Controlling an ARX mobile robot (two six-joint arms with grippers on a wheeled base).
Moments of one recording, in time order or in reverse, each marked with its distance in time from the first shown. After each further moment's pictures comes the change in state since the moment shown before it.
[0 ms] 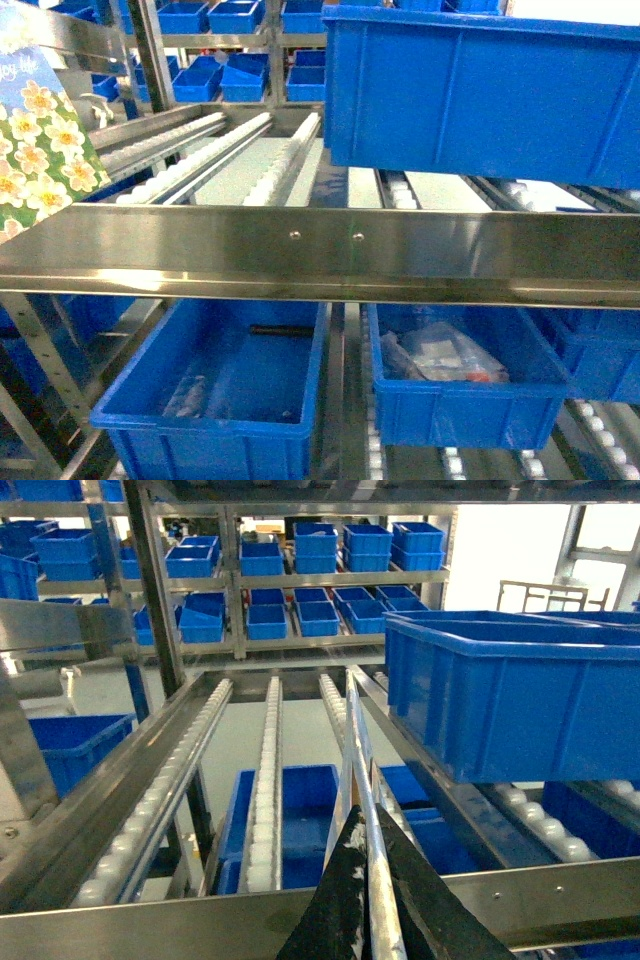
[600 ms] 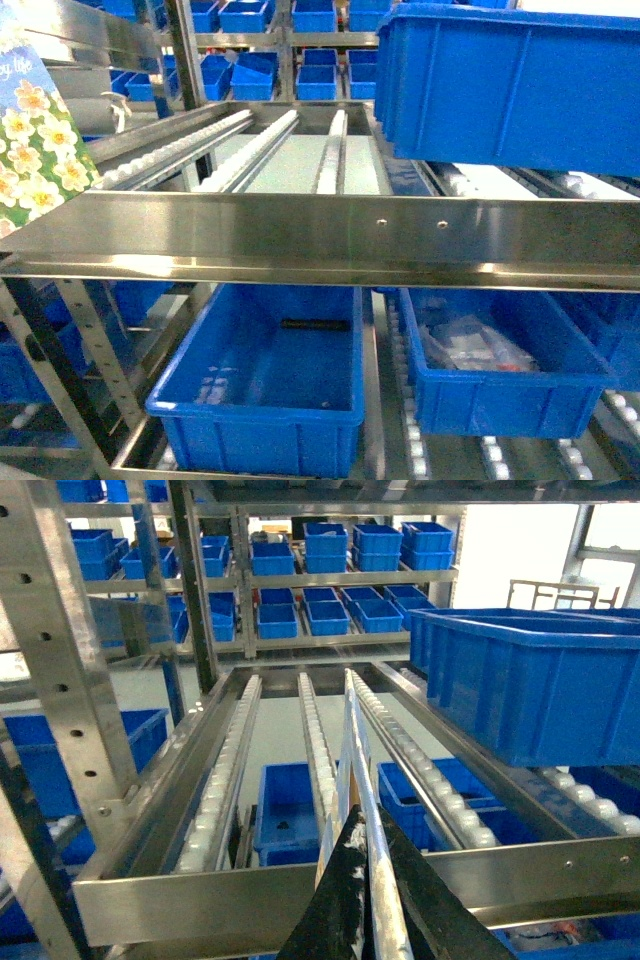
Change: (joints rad) left arm 0.000 0.000 0.000 0.001 0.000 0.000; right arm 0.000 0.000 0.000 0.001 0.000 0.000
